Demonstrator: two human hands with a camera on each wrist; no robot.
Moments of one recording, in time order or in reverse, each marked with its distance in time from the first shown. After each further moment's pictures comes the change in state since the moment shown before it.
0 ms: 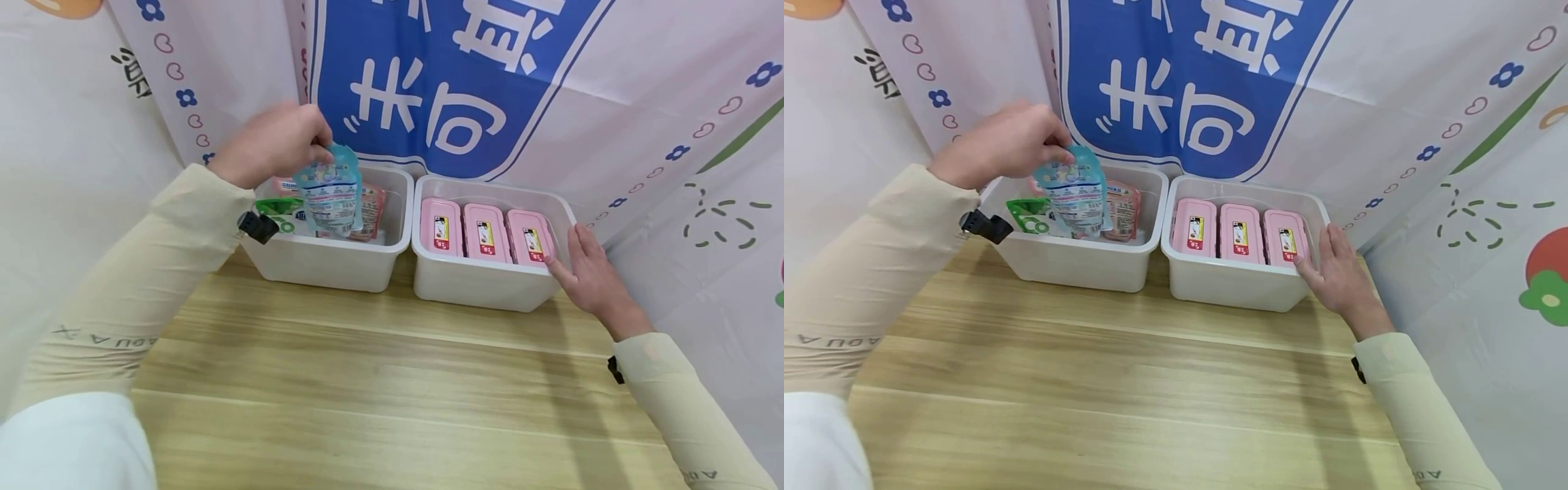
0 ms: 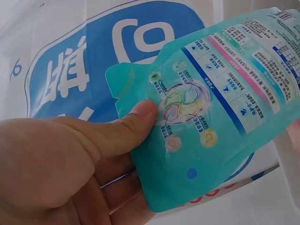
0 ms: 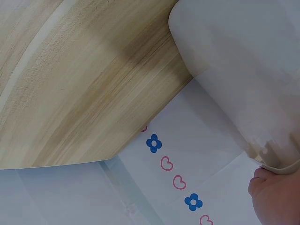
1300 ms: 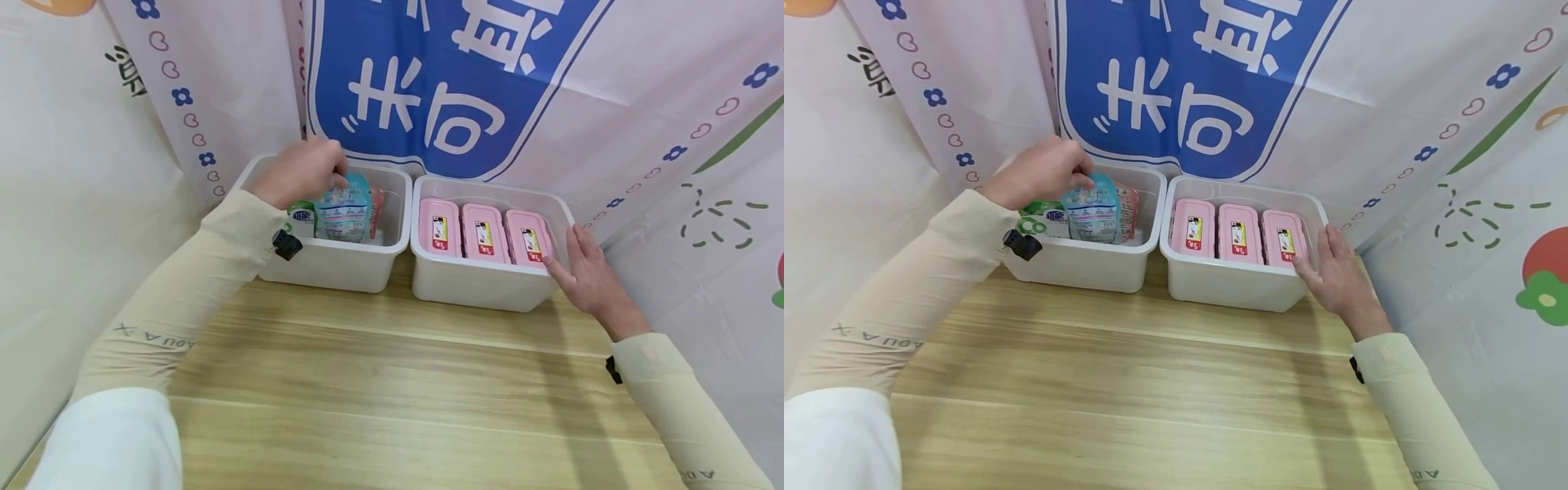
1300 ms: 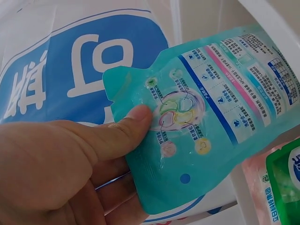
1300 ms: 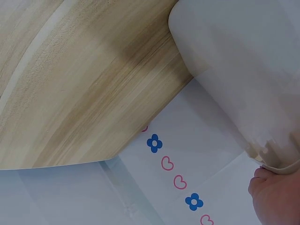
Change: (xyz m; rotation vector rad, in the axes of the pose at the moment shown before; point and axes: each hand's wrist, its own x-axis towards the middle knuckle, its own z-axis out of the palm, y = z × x) left_hand 0.030 -0.007 0.052 0.000 -0.055 0.013; right_hand 0.000 0.001 0.002 -0.002 0.007 0.008
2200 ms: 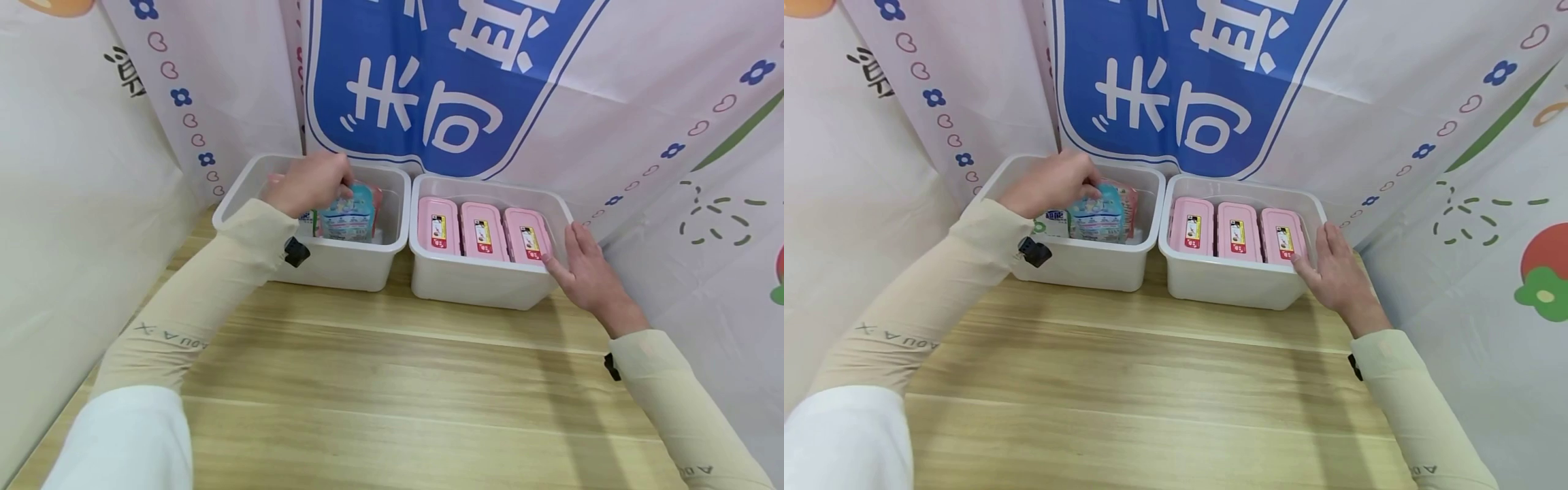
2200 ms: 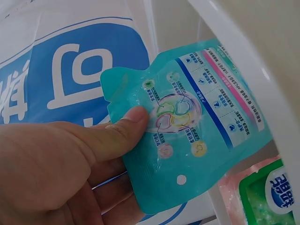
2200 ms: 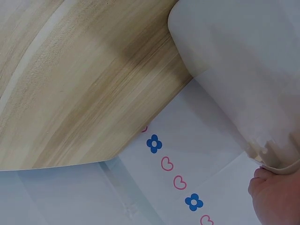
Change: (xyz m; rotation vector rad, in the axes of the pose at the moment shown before) left_hand 0.009 0.000 0.023 -0.001 -0.007 -0.021; right_hand 0.000 -0.001 -0.002 0.005 0.002 -0.003
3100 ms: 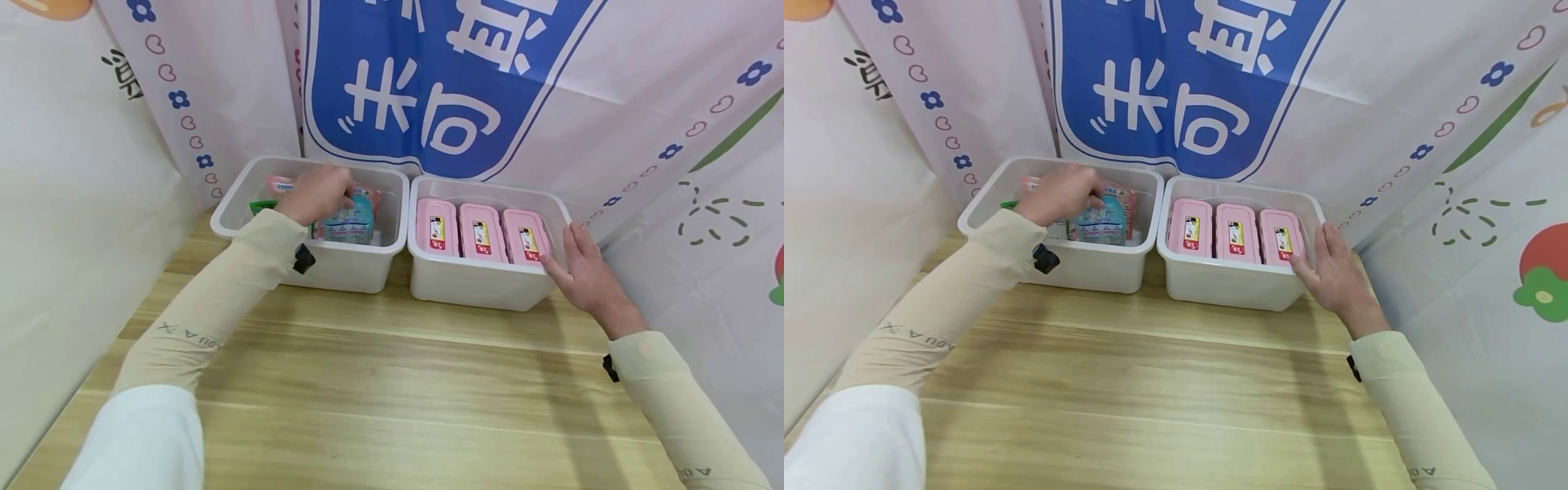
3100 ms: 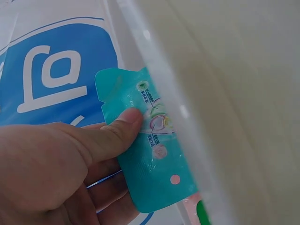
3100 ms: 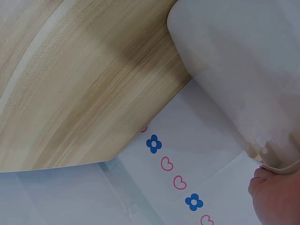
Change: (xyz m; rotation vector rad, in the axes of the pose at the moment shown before) left_hand 0.020 -0.012 0.029 0.034 0.041 0.041; right_hand 0.000 -0.001 0.001 -0.004 -0.009 0.012
